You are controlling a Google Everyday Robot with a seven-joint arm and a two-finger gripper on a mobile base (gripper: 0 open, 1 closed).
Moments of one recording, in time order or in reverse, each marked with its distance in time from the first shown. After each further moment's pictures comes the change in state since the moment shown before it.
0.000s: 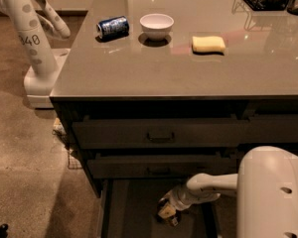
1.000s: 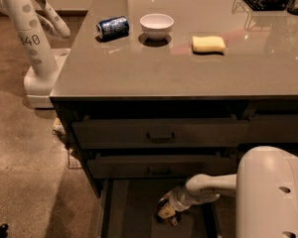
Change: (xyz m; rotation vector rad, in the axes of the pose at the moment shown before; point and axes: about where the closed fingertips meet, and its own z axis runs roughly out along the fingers) arm 0.001 0.004 0.006 -0.012 0.002 -0.001
